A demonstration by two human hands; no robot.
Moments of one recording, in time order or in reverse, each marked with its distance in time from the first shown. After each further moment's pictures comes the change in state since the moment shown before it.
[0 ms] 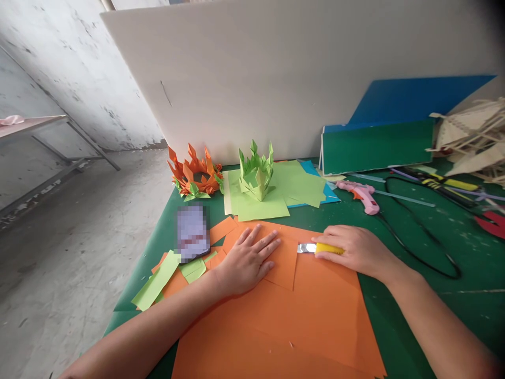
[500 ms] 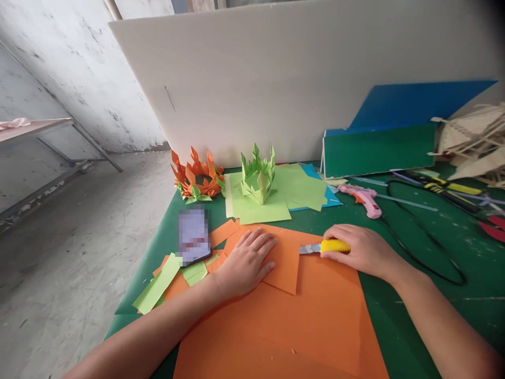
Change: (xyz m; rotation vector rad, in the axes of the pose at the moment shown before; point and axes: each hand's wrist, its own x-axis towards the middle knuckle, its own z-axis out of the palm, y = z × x) left_hand -0.002 -0.003 -0.006 -0.092 0.116 -0.024; right_hand 0.005 0.008 -0.003 0.063 -0.015 0.129
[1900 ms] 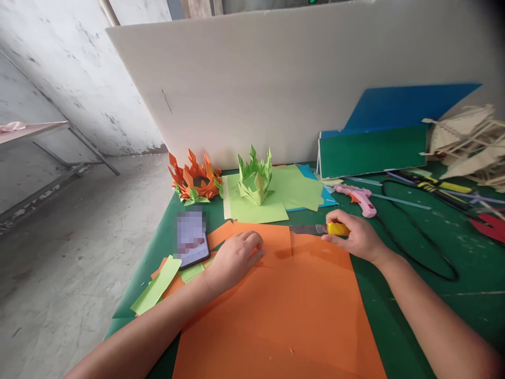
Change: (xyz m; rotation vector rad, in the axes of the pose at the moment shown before) left_hand 0.003 0.002 -0.024 -0.163 0.077 -0.187; right_hand 0.010 0.019 0.002 0.156 0.252 0.024
